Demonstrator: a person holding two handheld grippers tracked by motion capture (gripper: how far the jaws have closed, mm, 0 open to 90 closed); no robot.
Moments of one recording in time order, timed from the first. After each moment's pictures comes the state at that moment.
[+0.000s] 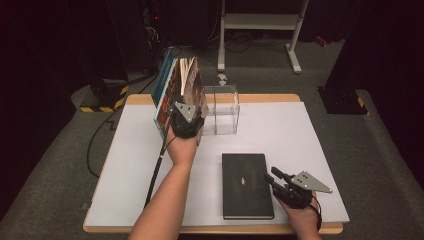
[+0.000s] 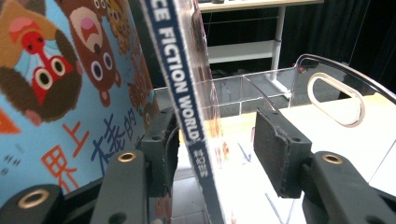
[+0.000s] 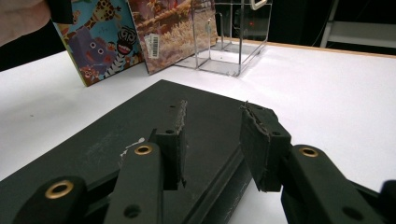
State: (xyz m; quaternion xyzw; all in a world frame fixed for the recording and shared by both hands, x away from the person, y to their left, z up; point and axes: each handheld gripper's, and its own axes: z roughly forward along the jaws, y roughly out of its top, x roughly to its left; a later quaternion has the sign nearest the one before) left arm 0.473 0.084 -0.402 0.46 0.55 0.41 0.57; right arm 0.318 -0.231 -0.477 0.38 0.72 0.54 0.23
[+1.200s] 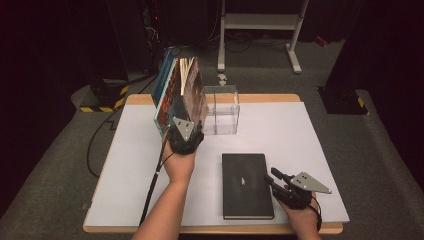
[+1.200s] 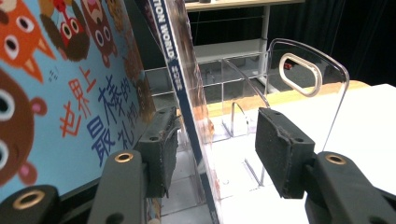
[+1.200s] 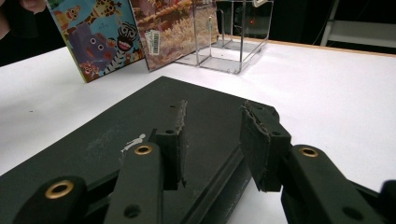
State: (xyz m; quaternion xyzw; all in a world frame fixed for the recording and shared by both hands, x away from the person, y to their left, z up) left arm 0.423 0.085 -0.413 0.47 0.54 0.39 0.58; right arm 0.317 -0.230 -0.478 0.38 0.72 0.53 0.23
